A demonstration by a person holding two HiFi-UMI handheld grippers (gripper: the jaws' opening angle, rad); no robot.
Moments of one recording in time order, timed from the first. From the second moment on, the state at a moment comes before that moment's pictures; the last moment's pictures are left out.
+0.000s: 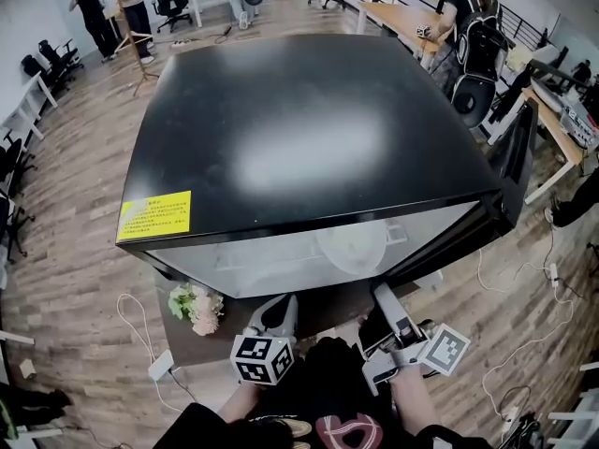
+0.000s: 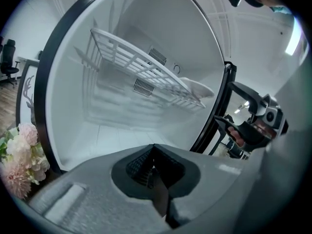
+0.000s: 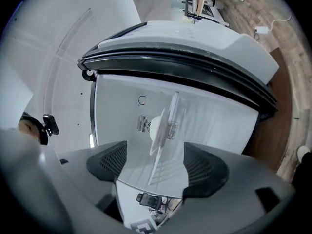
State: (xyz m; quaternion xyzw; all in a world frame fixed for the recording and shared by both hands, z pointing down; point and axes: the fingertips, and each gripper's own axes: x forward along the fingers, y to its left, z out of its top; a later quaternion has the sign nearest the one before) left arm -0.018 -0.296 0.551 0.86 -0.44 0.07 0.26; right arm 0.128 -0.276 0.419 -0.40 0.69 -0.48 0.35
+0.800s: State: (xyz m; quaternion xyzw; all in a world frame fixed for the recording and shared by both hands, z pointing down) left arm -0.002 -0.262 0.542 0.87 -0.42 0.06 0.25; right arm 0.127 -0.232 0.475 -0.52 0.72 -0.40 0.21
